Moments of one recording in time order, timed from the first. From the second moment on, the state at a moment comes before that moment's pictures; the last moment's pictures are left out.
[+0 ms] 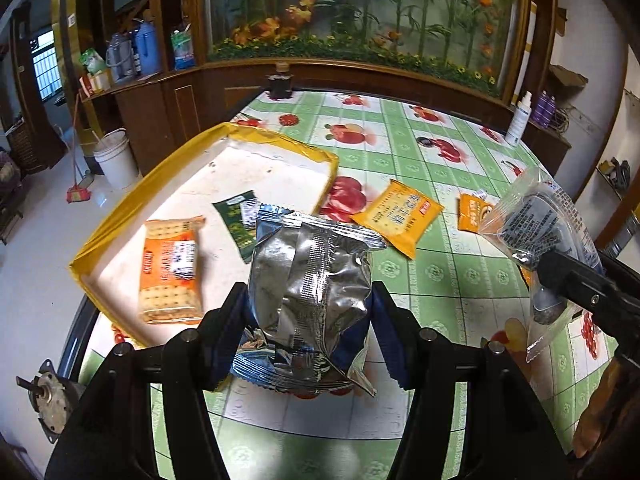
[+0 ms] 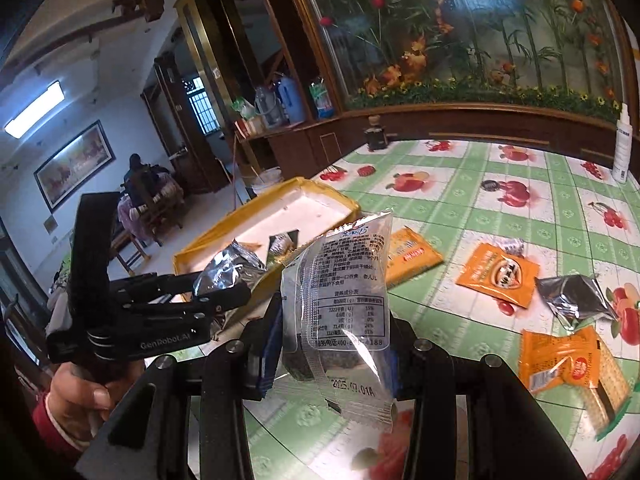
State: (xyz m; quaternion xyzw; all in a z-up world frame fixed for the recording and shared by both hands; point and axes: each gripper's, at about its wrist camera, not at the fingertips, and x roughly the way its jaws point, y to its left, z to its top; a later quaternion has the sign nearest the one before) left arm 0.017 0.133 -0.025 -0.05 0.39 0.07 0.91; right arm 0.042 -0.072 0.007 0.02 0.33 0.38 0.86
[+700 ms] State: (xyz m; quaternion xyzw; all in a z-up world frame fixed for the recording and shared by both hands) left arm 0.010 0.199 -0.031 -0.09 0.38 0.14 0.91; right arm 0.055 0.001 0.004 0.02 0.34 0.40 0.85
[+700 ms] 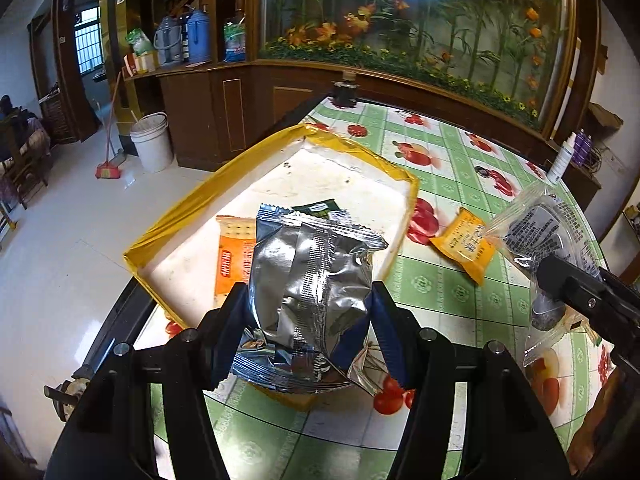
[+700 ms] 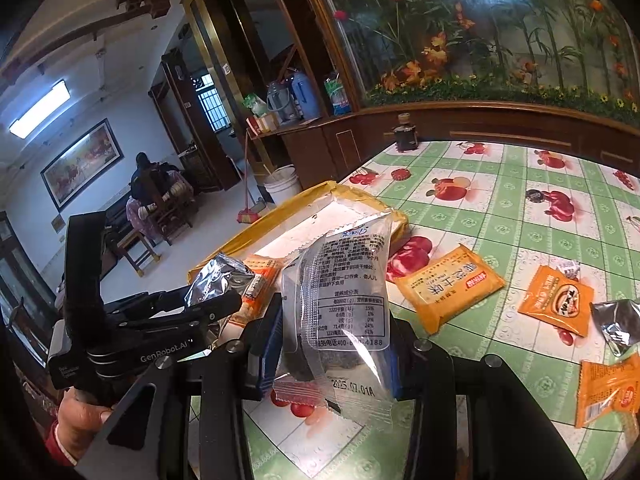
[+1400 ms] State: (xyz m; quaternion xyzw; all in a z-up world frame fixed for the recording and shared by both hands) left arm 0.019 0.244 -0.048 -0.12 0.39 0.18 0.89; right arm 0.092 0.087 -0.010 0.00 0.35 0.43 0.83
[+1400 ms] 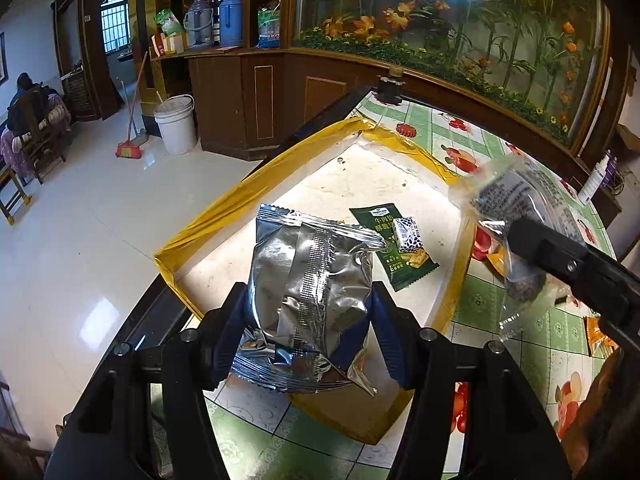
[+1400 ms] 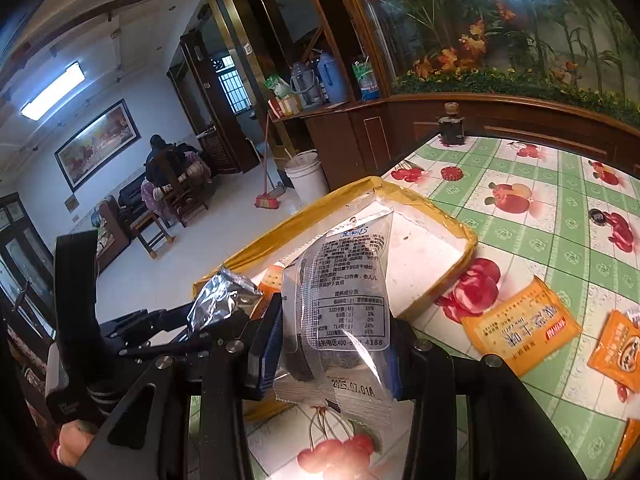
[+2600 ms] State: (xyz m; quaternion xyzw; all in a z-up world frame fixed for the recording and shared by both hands) left arm 0.043 0.248 -0.053 -0.11 0.41 0.19 0.88; right arm 0.148 0.131 -0.051 -0.03 0.38 0.40 0.84
